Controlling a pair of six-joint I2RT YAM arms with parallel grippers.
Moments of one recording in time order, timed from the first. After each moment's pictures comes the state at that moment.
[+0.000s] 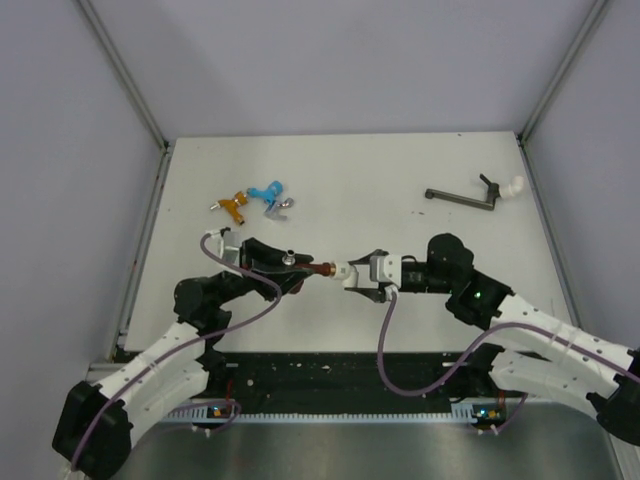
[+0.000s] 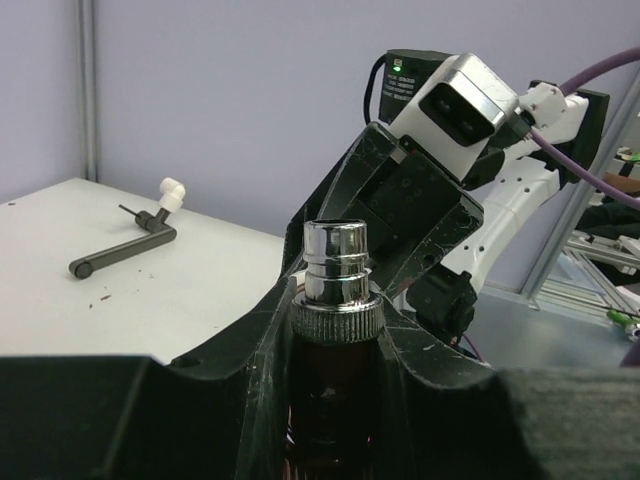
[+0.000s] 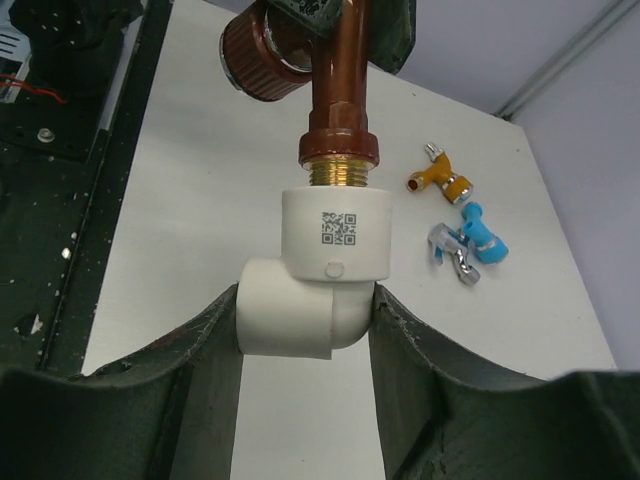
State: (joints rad) left arm -0.52 0.76 0.28 1.05 0.73 -0.64; right arm 0.86 0.89 0.65 0.09 -0.57 -0.56
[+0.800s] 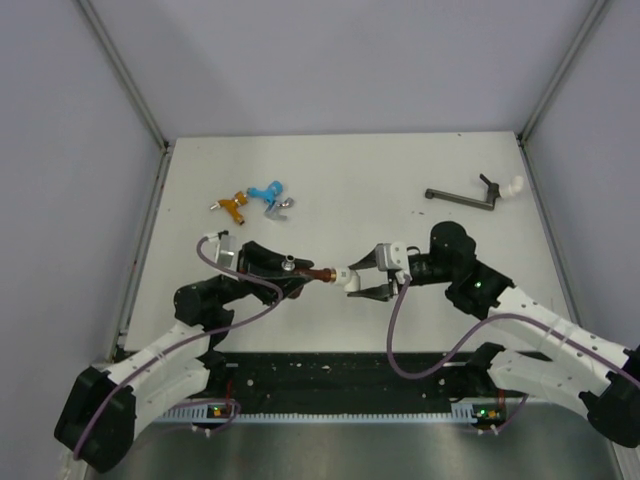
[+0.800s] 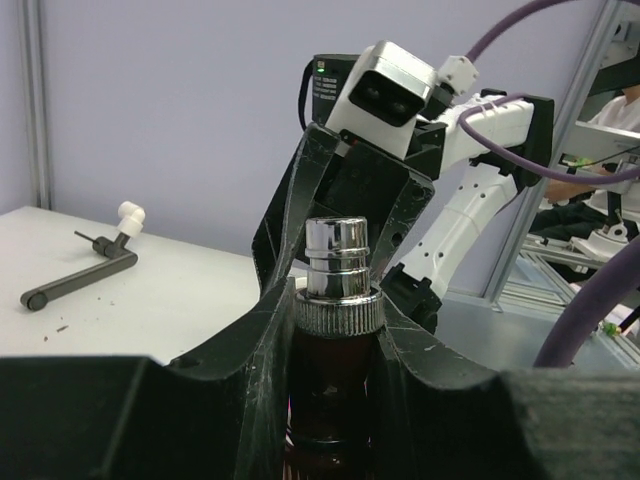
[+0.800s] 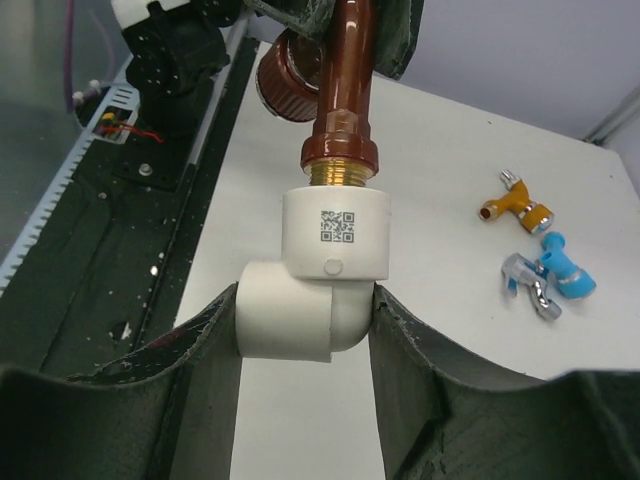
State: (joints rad) left arm -0.51 0.87 0.24 1.34 0.78 -0.78; right arm 0.77 0.93 0.70 0.06 -0.83 -0.46
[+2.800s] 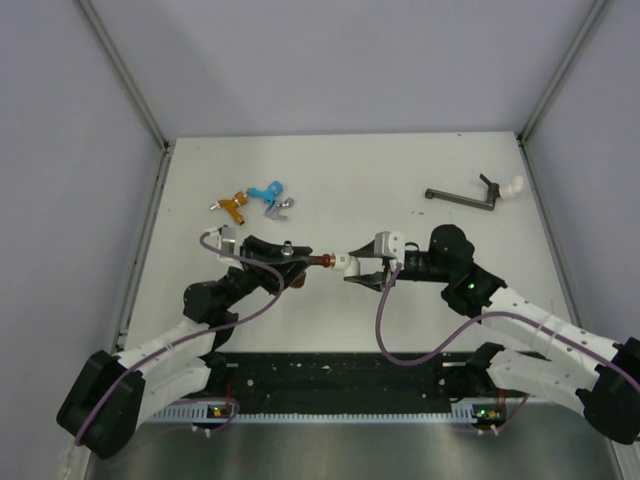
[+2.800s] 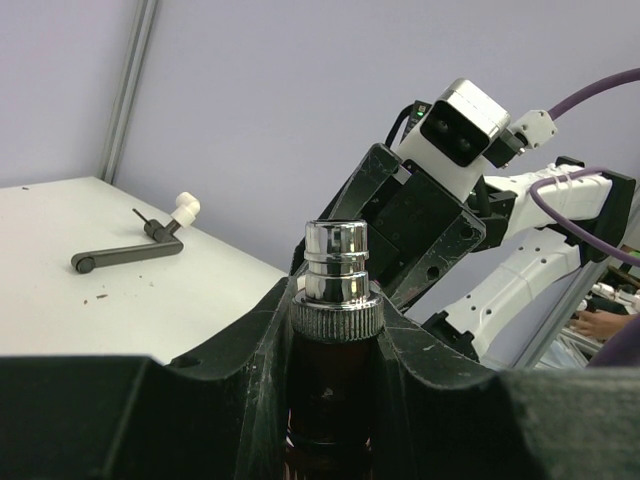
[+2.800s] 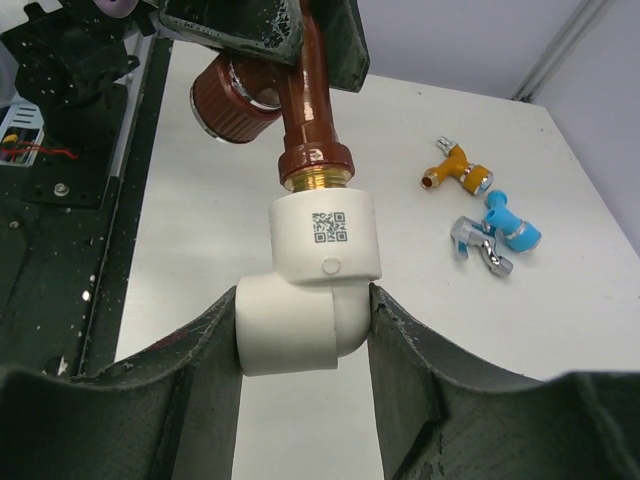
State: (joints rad) left arm -0.53 0.94 0.19 1.37 0.56 -0.80; right arm 0.74 0.97 0.63 0.24 -0.69 -0.35
